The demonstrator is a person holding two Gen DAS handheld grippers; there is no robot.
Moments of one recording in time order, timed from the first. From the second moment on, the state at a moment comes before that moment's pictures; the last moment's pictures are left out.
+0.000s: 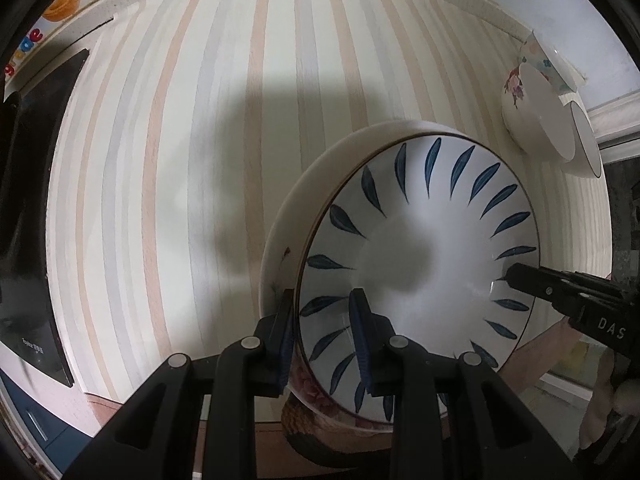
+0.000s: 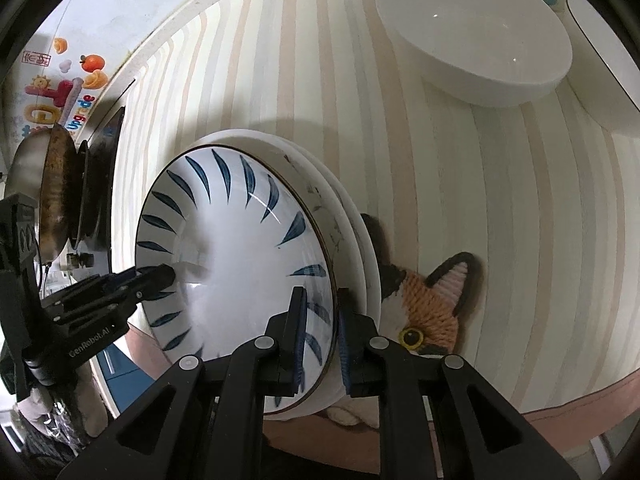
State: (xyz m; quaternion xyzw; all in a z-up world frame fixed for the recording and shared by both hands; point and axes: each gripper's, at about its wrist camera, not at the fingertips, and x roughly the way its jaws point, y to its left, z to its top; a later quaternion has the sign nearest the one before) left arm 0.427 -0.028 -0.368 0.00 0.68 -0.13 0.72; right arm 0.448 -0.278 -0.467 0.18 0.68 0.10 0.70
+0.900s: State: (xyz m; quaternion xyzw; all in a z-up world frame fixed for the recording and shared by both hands) left arm 0.348 -0.019 -0.230 0.01 0.59 -0.12 0.80; right arm 0.373 -0.249 -0.329 0.12 0.61 0.07 0.78
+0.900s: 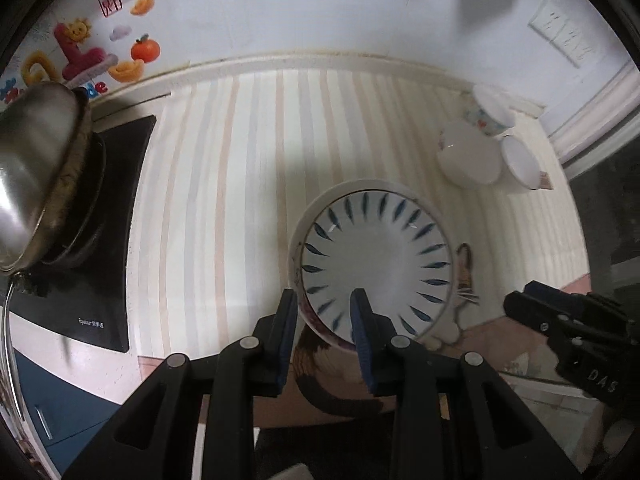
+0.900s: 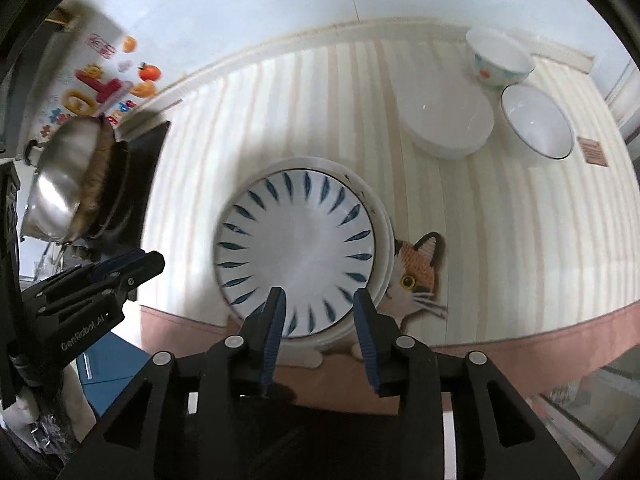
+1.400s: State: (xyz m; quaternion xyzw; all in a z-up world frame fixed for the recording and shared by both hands) left arm 0.291 0.000 -0.168 0.04 0.51 -0.15 0.84; right arm 0.294 -0.223 -0.239 0.10 0.55 0.02 0.83
